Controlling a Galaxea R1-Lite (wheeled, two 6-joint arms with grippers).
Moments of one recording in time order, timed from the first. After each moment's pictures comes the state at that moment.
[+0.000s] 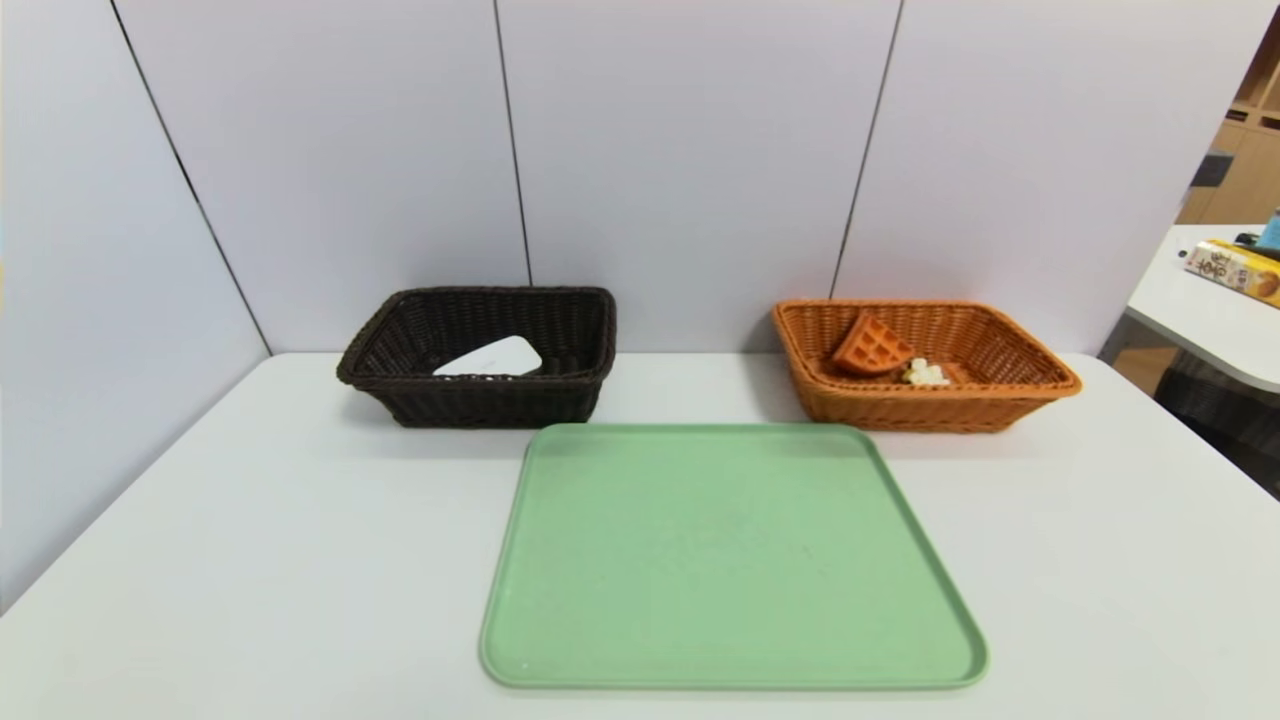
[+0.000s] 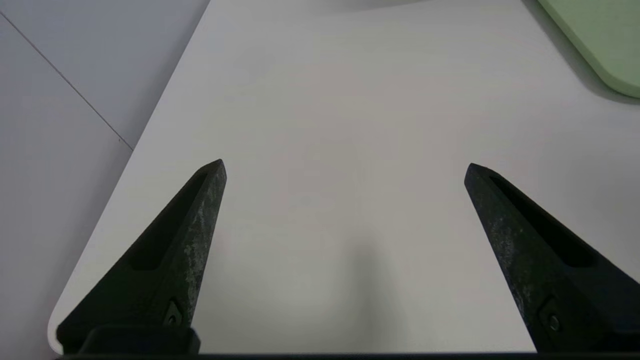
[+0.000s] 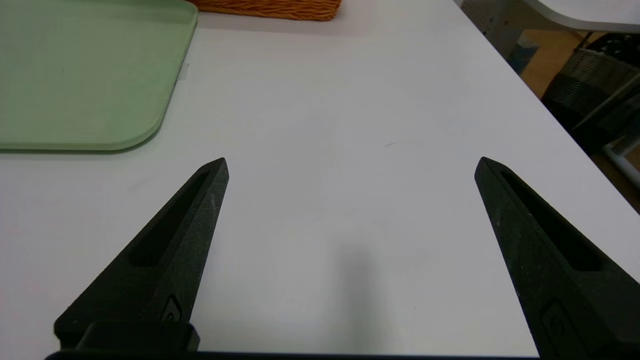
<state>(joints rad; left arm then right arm) 0.00 0.00 -0.28 0.42 0.06 0.14 -0.01 0.00 -0.18 0.30 -0.12 -0.11</state>
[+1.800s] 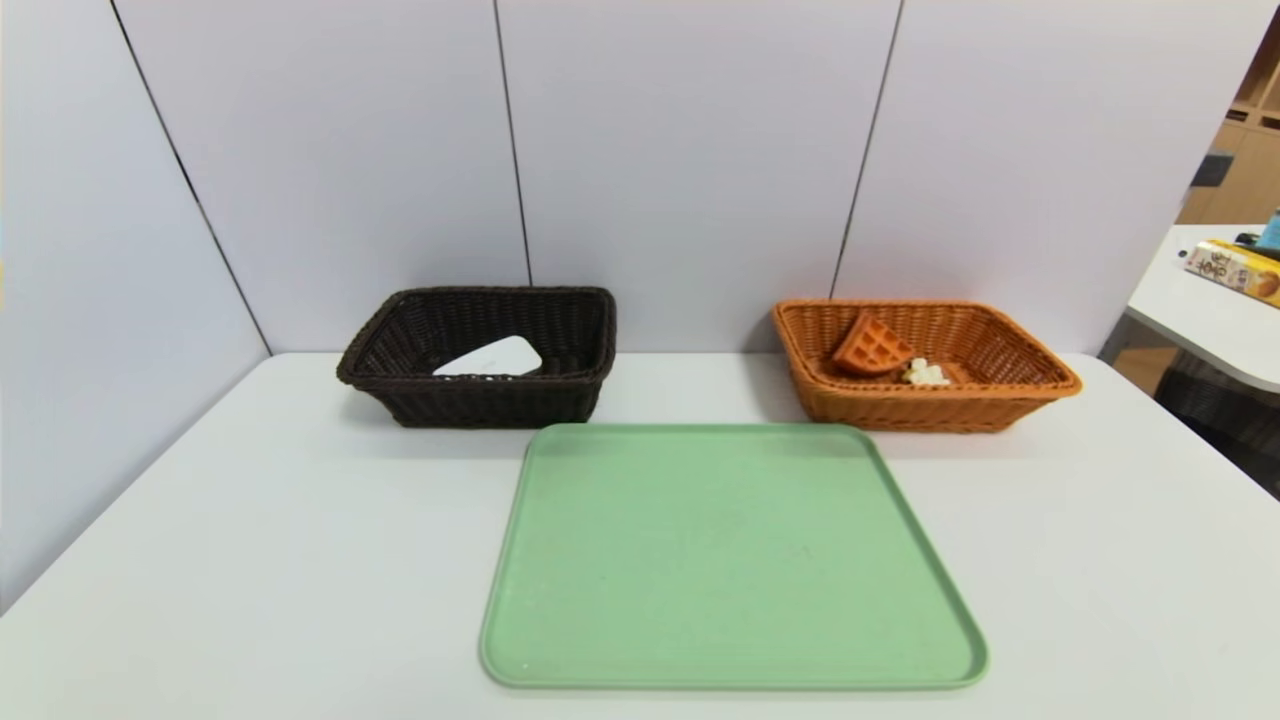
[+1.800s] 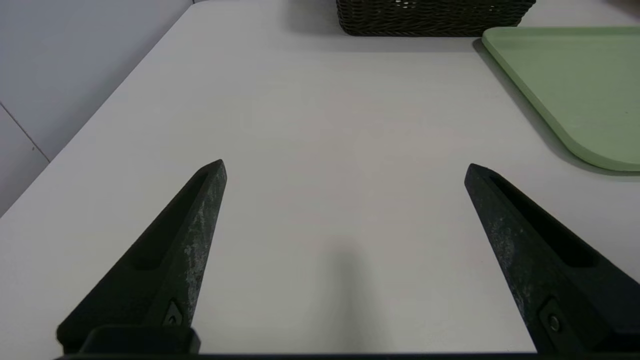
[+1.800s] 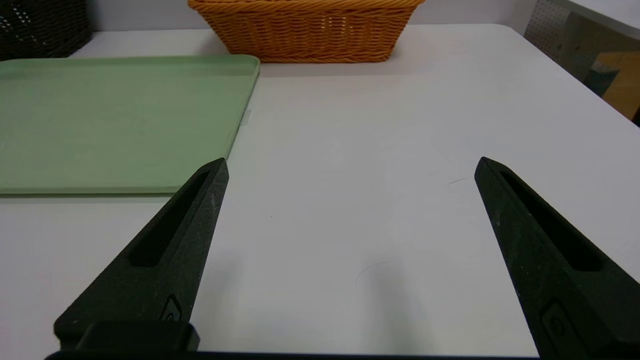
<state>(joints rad) 0.00 0.00 0.00 0.01 0.00 -0.03 0.00 0.00 0.00 0.01 0.00 0.01</state>
